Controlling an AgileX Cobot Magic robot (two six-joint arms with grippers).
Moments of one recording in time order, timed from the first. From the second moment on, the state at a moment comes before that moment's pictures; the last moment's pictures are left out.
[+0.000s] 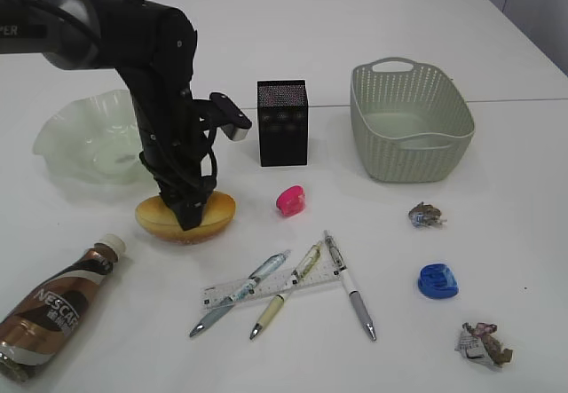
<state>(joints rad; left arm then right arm) -0.47 2.25 -1.74 0.04 1.13 0.50 0.16 0.71 -0.62 0.01 1.21 0.21</state>
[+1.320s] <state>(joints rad) -0.45 2.29 -2.19 -0.18 1.23 -0.02 0.16 0.71 -0.62 0.01 1.19 0.21</state>
